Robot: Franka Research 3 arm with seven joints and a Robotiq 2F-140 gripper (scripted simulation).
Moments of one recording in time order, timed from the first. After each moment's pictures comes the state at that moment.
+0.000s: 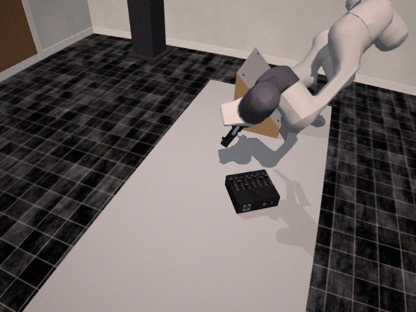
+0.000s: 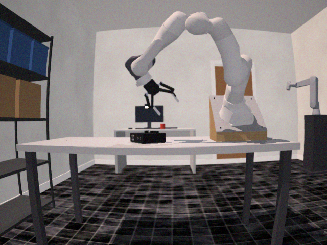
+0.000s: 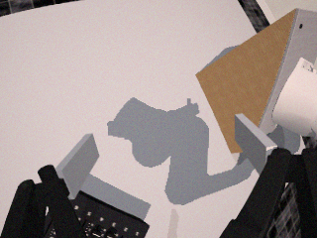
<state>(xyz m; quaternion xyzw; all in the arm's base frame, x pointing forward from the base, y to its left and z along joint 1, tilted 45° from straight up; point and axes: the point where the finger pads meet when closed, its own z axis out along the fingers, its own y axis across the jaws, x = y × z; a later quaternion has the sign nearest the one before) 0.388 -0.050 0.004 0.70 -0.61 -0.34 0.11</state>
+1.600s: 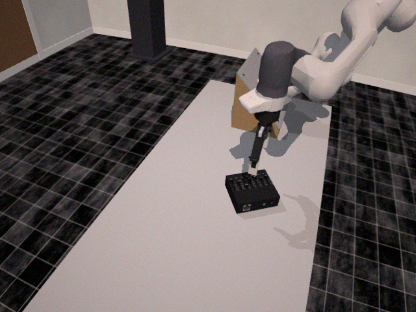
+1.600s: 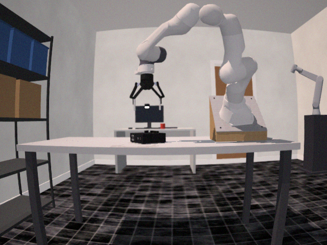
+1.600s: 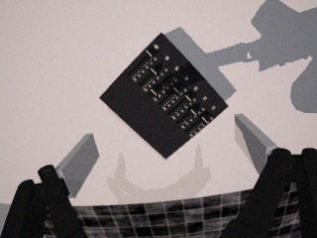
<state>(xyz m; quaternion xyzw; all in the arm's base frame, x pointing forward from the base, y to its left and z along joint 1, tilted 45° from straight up) 0.500 0.050 0.076 0.67 -0.63 -0.28 -0.26</state>
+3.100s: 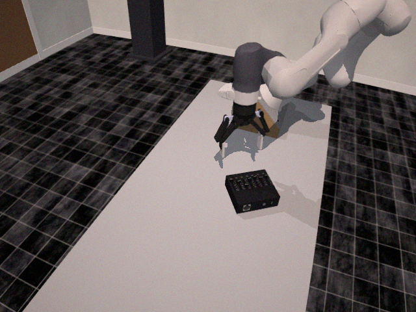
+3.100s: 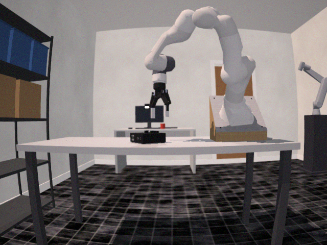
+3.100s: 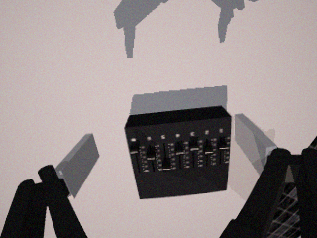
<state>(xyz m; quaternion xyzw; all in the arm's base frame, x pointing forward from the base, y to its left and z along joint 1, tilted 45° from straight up) 0.435 0.022 -0.007 0.33 -0.85 -0.39 -0.12</state>
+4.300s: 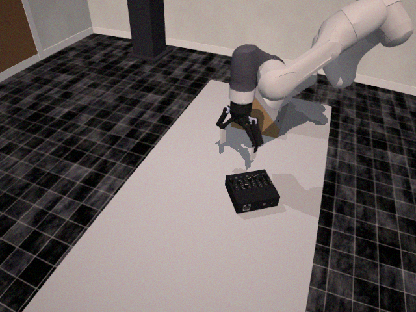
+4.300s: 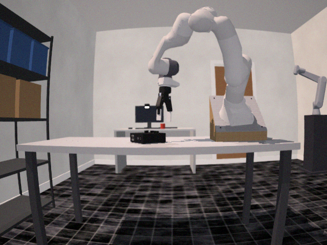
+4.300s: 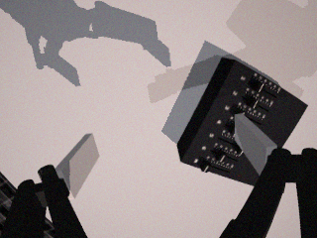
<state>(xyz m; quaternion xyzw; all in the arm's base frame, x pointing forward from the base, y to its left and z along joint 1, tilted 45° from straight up) 0.409 0.022 -0.036 -0.15 -0.90 -0.40 0.07</state>
